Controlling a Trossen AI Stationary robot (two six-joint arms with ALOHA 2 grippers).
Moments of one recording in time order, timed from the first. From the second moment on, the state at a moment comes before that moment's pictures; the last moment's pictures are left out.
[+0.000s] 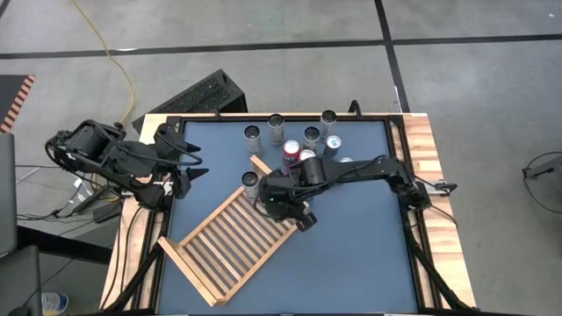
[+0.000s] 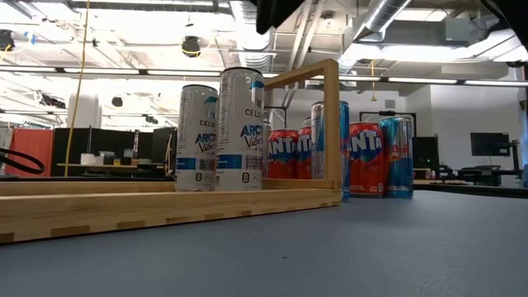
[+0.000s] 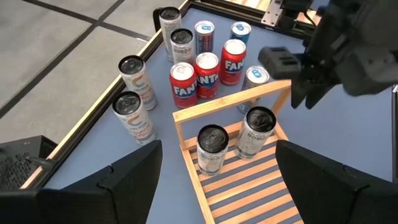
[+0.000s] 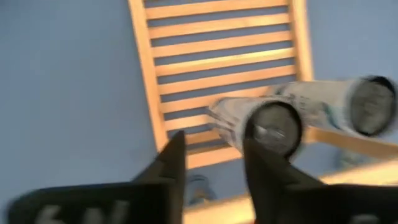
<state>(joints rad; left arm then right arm) -0.35 1.13 1.72 -1.31 -0.59 -0.53 0.16 2.15 2.35 -1.41 0.00 -0.49</state>
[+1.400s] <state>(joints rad) -0.35 1.13 1.72 -1.33 -0.59 -0.53 0.10 2.25 2.35 -1.35 0.00 -0.51</state>
